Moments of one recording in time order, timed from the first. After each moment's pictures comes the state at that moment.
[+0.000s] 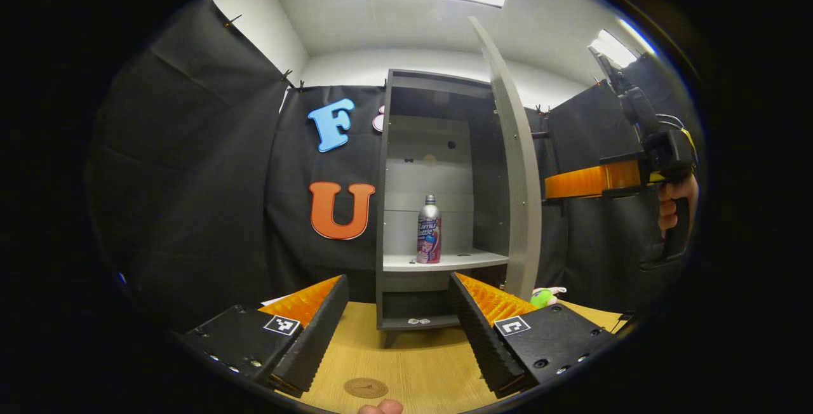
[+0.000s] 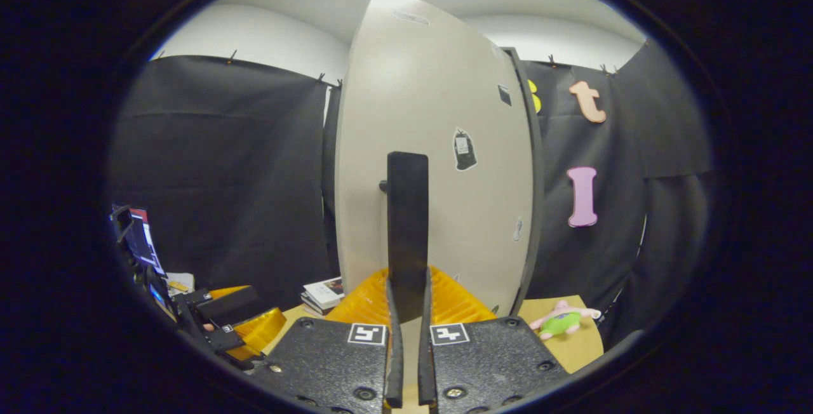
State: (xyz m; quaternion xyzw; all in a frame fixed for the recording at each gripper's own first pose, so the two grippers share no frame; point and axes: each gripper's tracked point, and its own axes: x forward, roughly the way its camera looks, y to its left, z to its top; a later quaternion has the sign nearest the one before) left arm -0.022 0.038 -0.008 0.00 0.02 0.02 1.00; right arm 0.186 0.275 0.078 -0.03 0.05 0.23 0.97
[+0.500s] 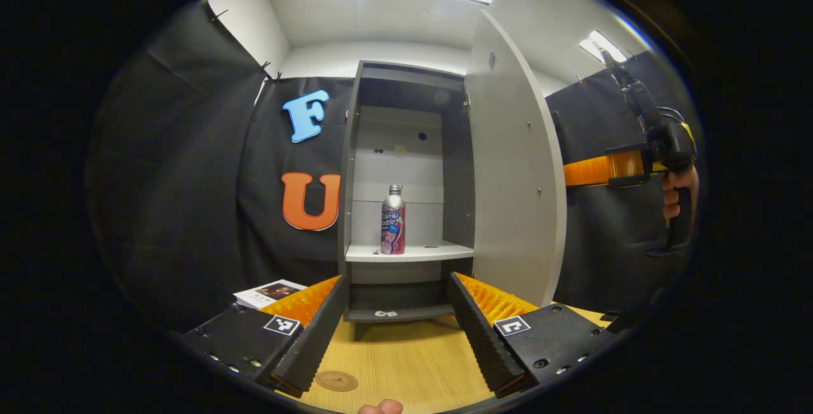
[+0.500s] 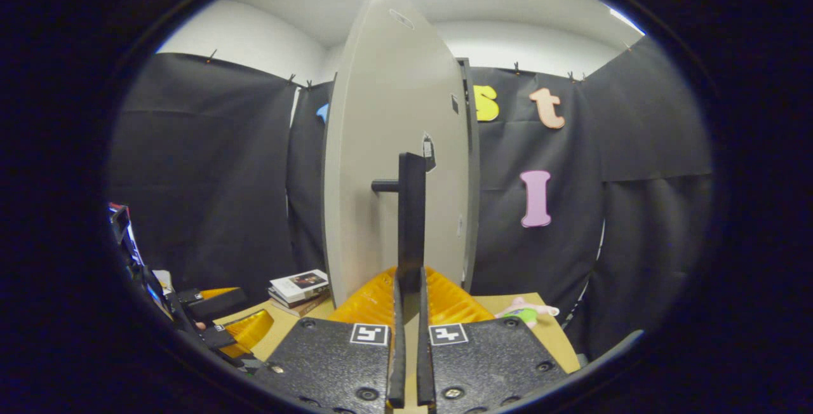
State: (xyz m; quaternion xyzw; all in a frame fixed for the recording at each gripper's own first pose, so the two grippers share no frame) left arm -0.026 -0.015 -0.018 0.00 0.04 -0.02 1.00; right arm 0.189 0.231 0.083 -0.04 0.04 0.14 0.99
